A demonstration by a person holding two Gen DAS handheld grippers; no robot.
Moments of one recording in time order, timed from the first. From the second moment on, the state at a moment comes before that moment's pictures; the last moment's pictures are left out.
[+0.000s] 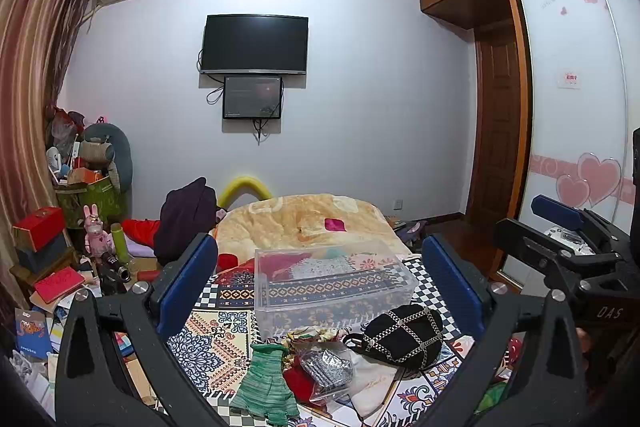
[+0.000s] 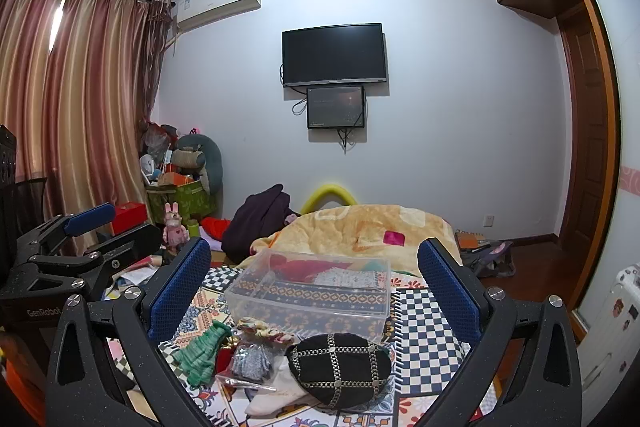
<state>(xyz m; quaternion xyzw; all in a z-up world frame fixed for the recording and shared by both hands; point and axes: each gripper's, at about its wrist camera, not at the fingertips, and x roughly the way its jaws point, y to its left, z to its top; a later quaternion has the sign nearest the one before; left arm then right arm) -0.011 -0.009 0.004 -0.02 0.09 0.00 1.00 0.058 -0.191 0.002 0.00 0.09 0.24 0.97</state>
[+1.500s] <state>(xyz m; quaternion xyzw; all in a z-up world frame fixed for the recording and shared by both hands) 0.044 0.016 -0.059 -0.04 0.21 0.01 0.98 0.105 -0.189 -0.048 0.00 0.18 0.23 0.96</state>
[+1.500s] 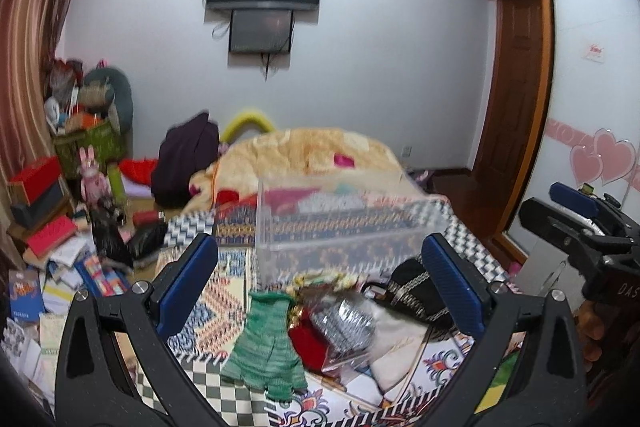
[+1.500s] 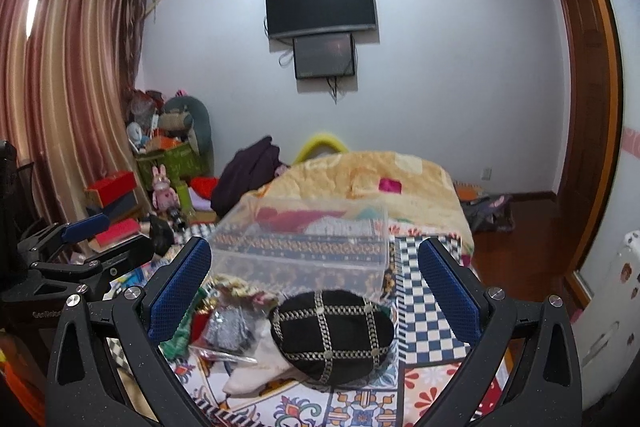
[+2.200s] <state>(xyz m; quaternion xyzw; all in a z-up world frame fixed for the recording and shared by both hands) 0.093 0.070 -0.174 -0.10 0.37 0.05 0.92 0.159 -0.191 -0.132 0.01 0.35 0.24 0.91</state>
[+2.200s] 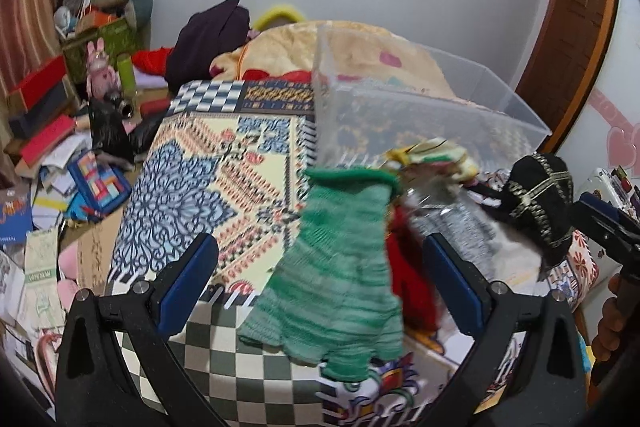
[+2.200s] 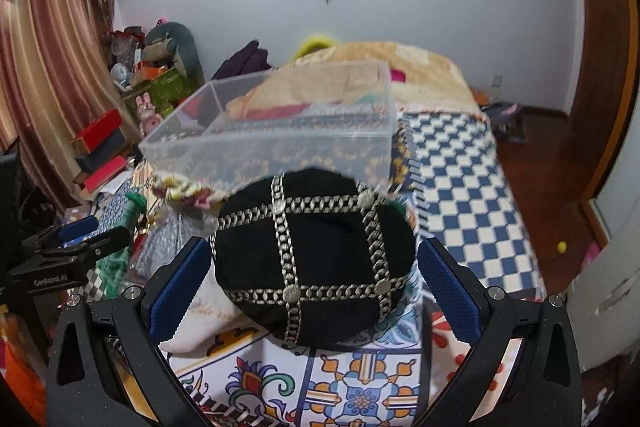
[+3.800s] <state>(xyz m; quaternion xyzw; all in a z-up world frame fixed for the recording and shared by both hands) 0.100 0.043 -0.065 -0.07 0.24 -0.02 0.97 0.161 -0.201 -0.058 0.02 0.23 0.26 0.94</state>
